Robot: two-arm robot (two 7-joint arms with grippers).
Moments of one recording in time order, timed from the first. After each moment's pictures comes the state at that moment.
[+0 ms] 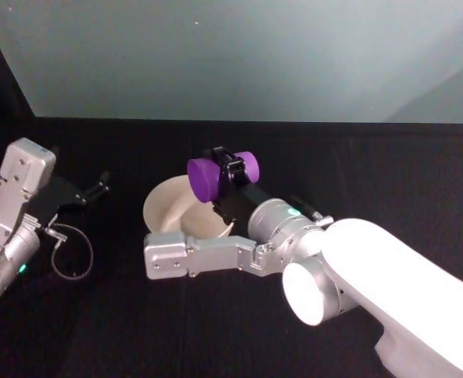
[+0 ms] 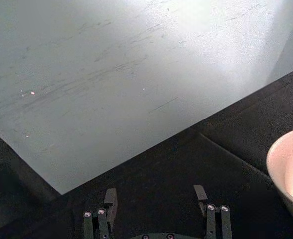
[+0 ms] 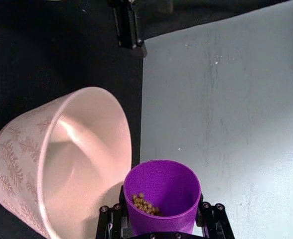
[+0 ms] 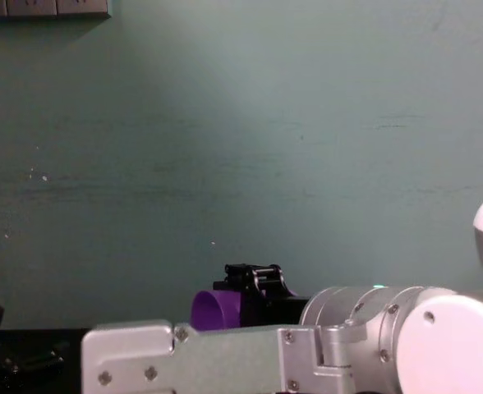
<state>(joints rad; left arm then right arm) -0.20 0.60 0.45 -1.41 -0.25 -0.12 0.03 0.46 0.31 -0.85 -1.57 -1.01 0.33 0.32</state>
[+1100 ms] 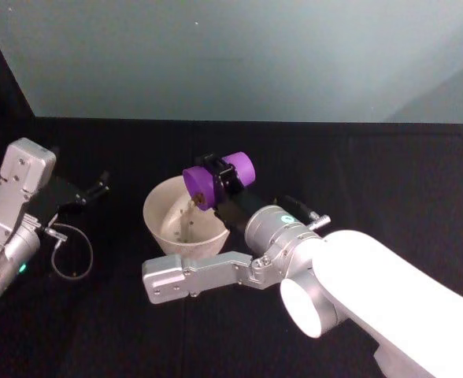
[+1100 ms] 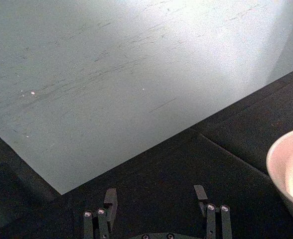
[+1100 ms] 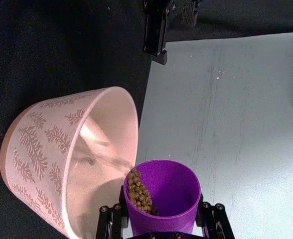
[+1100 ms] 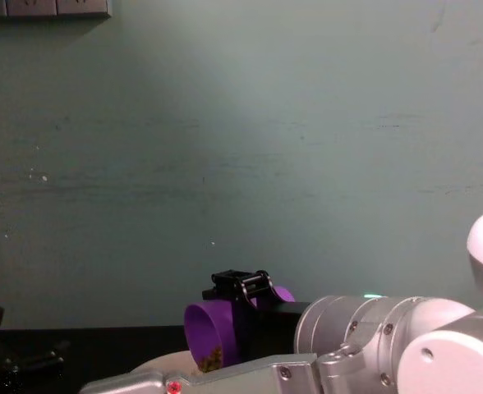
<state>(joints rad) -0.20 0.60 0.45 -1.41 -0.25 -0.12 0.03 0.44 0.31 -0.86 -1.58 -1.17 0.28 0.37</state>
